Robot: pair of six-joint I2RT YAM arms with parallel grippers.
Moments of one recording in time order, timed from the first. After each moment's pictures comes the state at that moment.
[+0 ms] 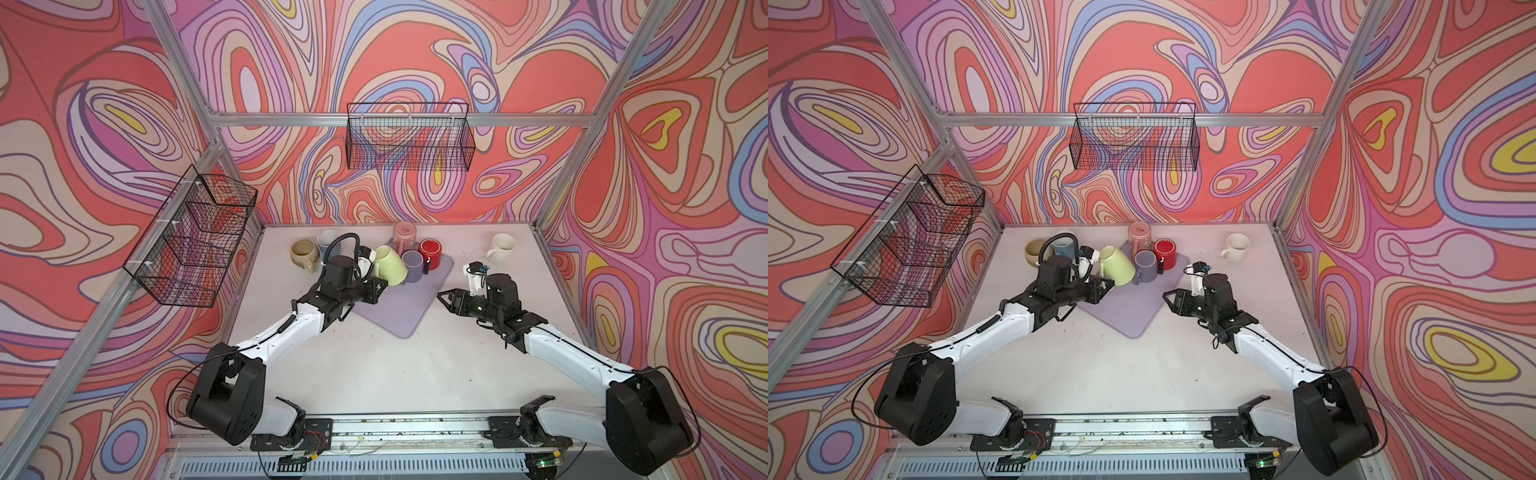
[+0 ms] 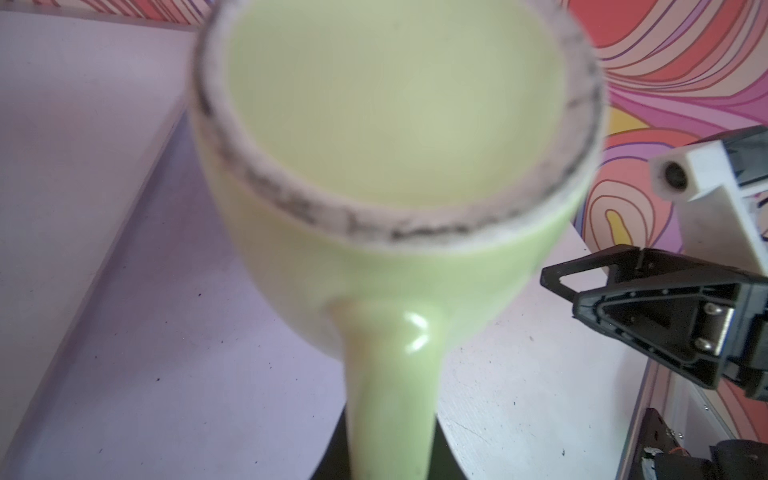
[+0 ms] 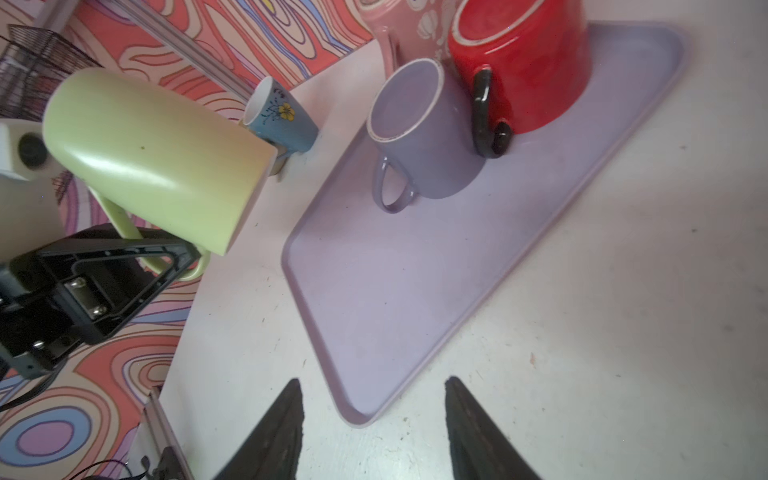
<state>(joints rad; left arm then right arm) -0.43 1.39 0.87 0.01 0.39 -0.36 0.37 1.23 0.63 0.10 -0.41 0.59</state>
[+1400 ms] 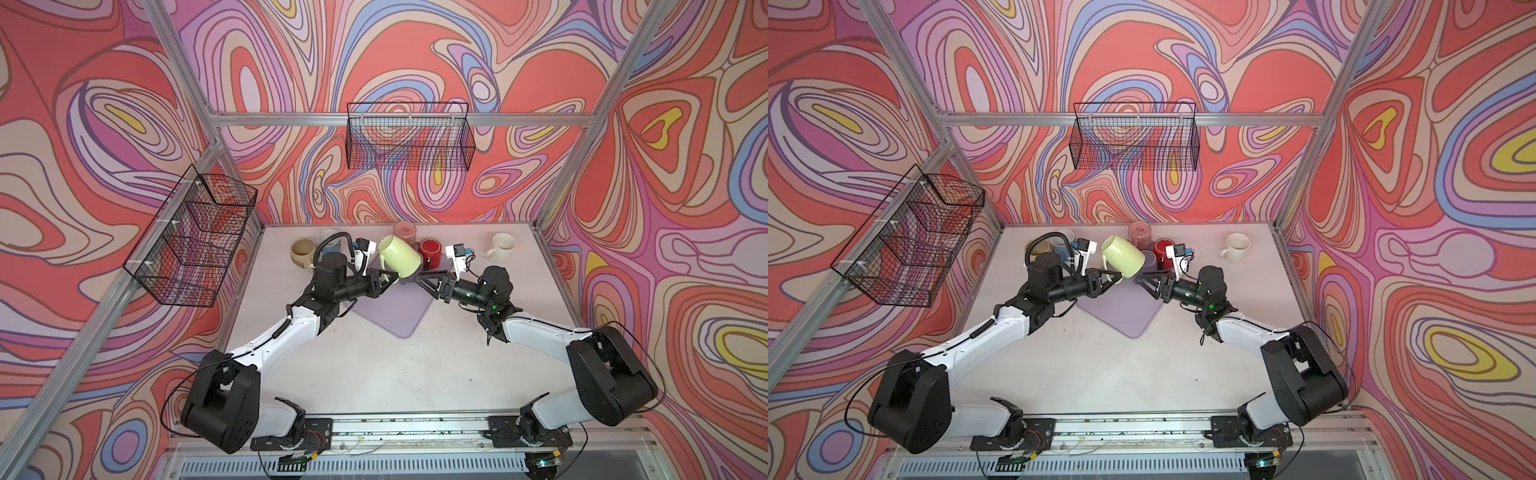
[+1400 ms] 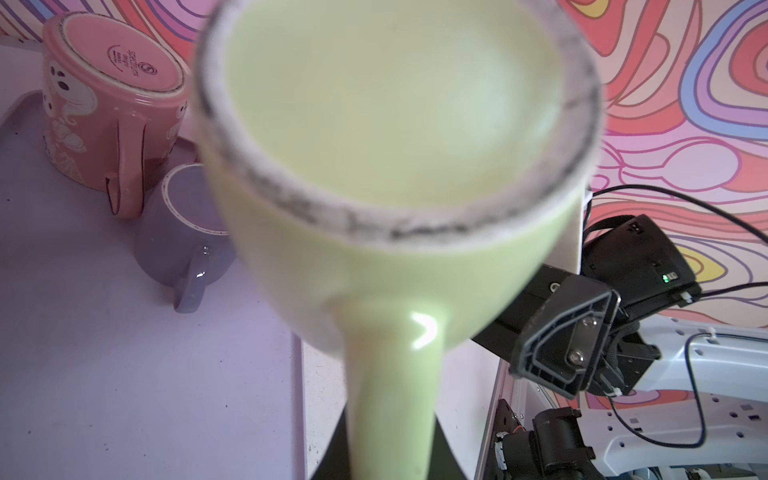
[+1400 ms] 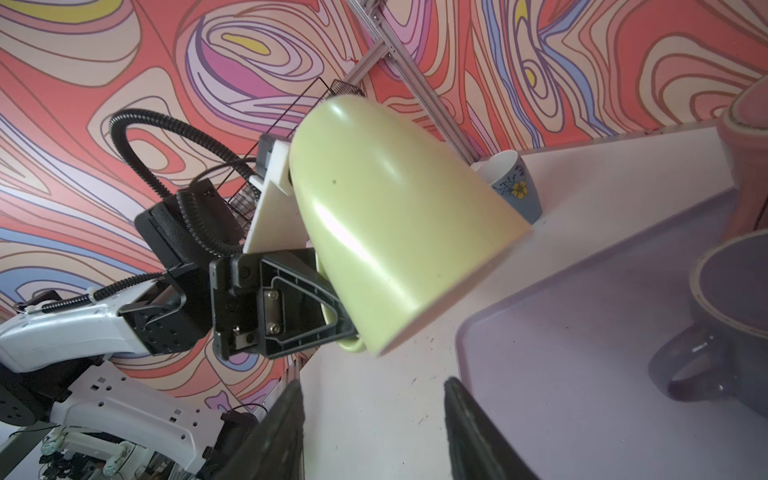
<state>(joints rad) -0.42 1.36 0.85 0.23 0.64 -0.59 0.41 1.49 0.70 0.86 -0.77 0.76</state>
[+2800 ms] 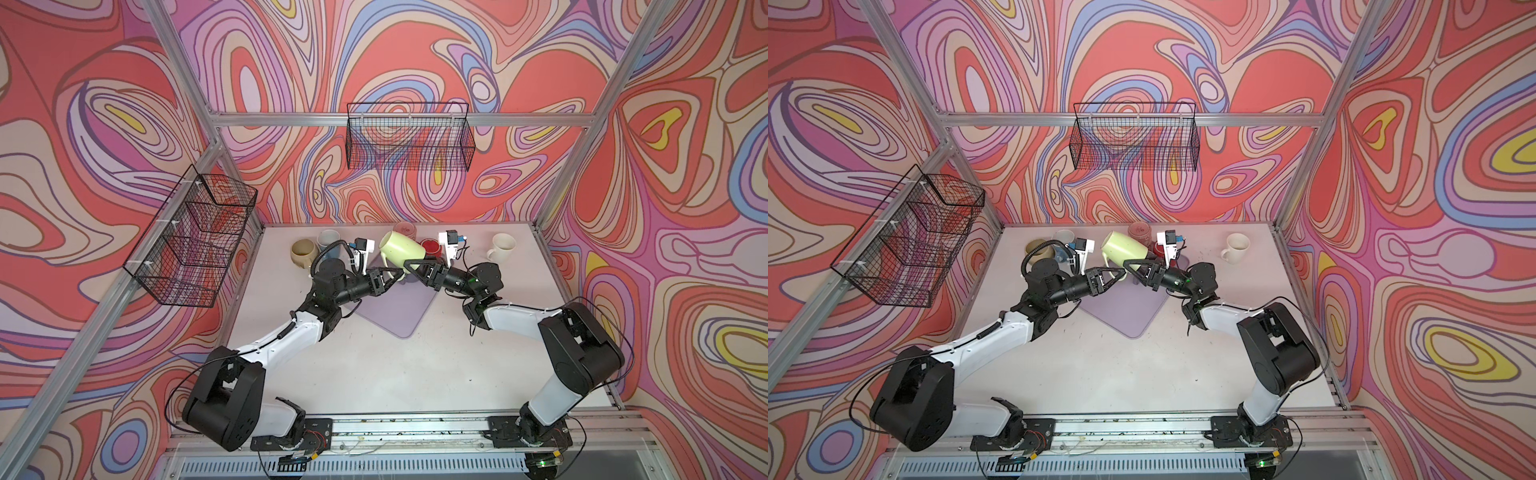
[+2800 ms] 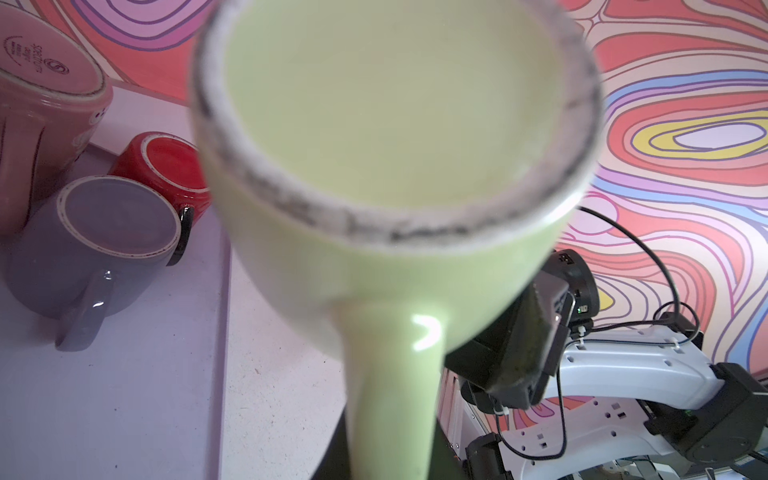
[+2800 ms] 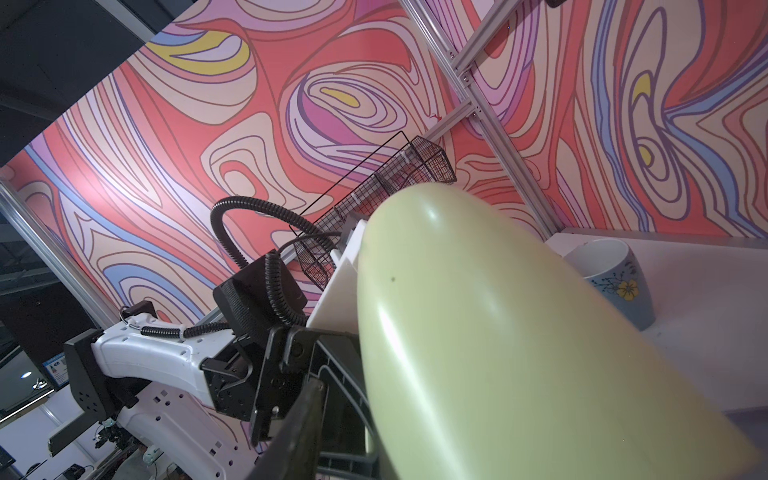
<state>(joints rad) -0.44 1.38 0.77 0.55 0.68 -0.85 0.47 1.69 0.83 1.25 -0.79 0.93</state>
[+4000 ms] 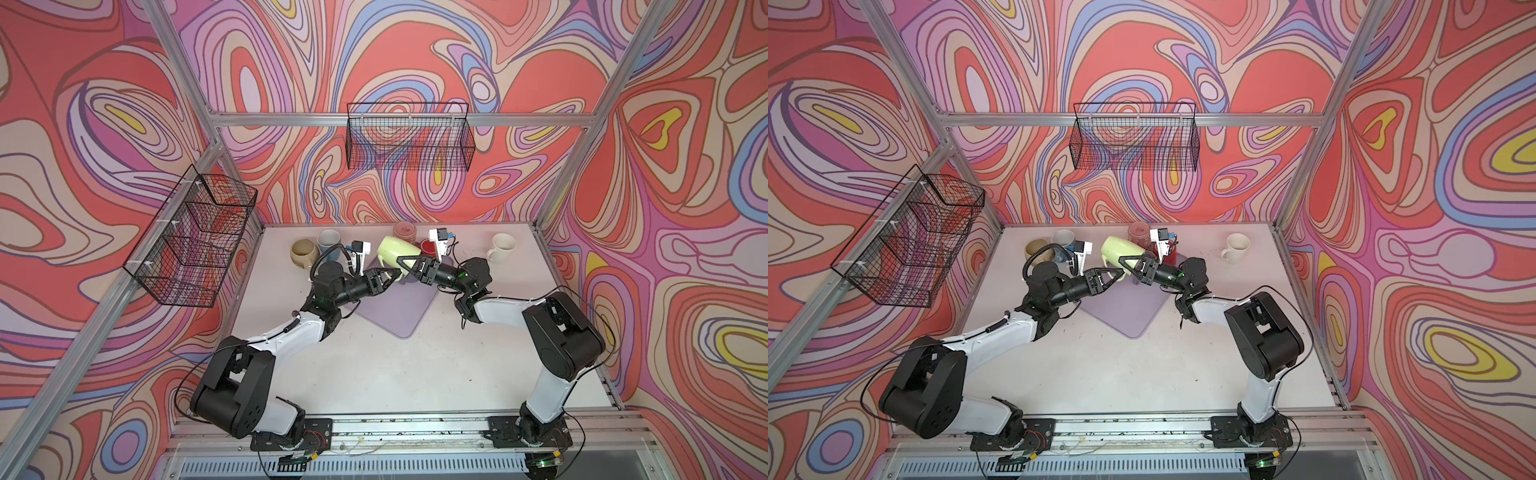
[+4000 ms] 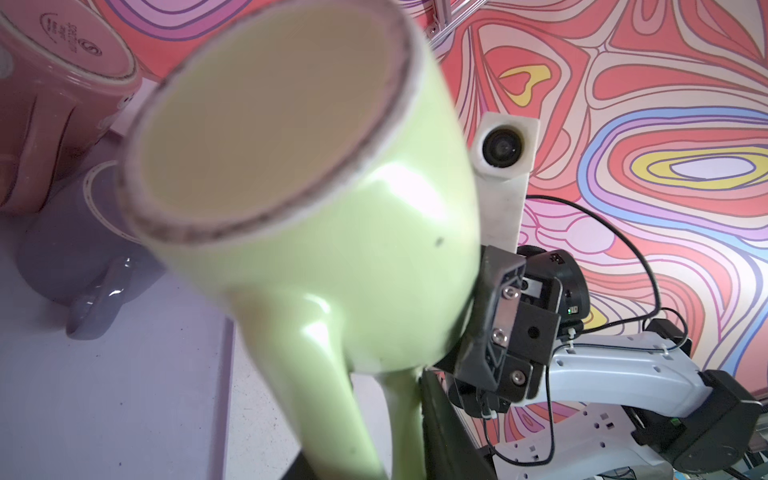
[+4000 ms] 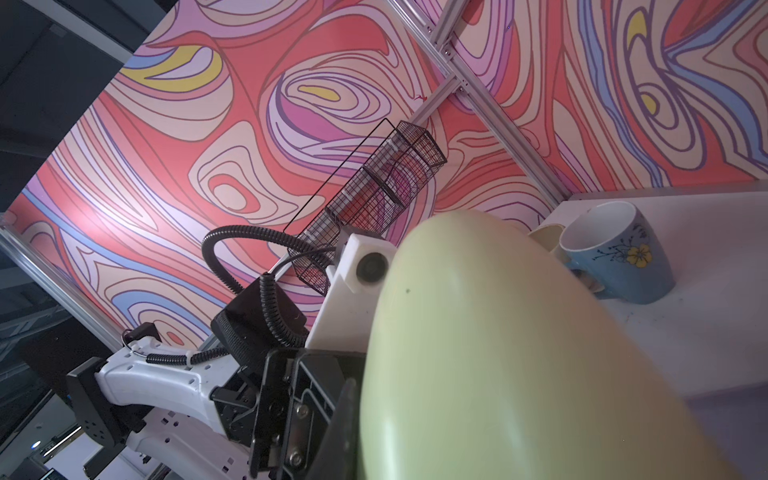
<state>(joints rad) -0.40 1.44 0.72 0.66 0.69 -0.92 0.47 1.80 0.92 1.21 -0.79 1.02</state>
